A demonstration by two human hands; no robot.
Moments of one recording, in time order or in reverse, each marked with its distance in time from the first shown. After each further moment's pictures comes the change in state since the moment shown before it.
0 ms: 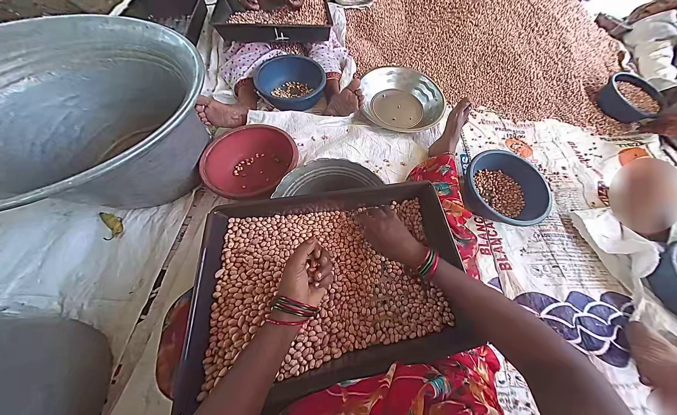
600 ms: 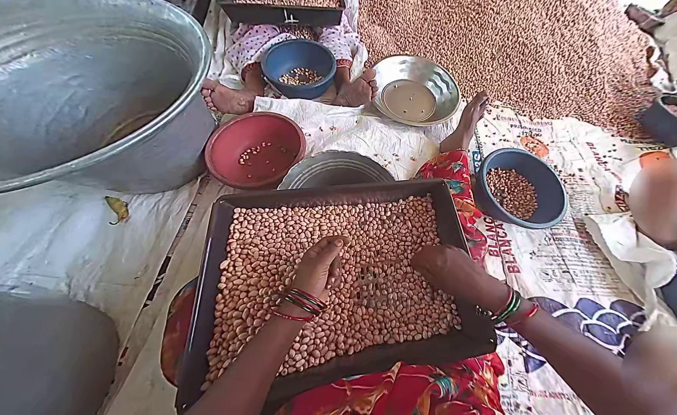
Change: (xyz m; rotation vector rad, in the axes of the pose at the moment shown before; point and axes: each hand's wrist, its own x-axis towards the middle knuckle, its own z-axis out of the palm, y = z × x) left_hand 0.004 -0.005 -0.003 0.323 0.005 -0.038; right_hand -0.089 0.030 -0.021 -0.131 -0.125 -0.058
